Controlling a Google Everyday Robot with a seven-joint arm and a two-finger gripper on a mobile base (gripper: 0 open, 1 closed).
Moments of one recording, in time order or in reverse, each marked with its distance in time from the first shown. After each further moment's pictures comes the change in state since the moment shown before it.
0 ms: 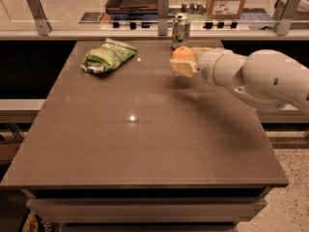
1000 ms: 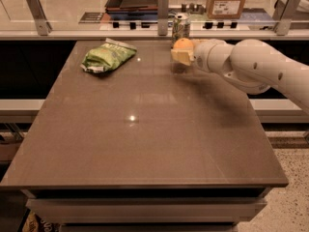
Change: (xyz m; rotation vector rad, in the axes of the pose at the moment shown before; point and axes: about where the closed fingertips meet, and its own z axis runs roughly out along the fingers) arm 0.005 -0.053 0.060 0.058 0.004 0.001
